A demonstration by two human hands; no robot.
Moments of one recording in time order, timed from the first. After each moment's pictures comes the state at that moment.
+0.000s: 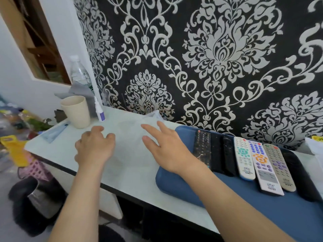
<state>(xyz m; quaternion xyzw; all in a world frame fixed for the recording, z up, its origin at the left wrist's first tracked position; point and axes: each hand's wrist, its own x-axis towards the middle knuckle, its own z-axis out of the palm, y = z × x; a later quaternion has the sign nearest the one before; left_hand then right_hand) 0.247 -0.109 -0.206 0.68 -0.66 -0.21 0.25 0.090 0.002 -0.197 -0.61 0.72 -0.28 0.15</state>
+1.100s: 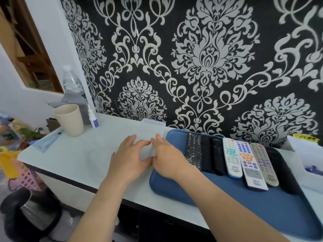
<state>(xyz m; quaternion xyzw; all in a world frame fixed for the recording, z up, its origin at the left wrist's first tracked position) 0.201 -0.070 -0.228 0.43 -0.87 -0.17 0.18 0.079 0.002 -0.211 -0.62 0.76 -0.17 0.13</state>
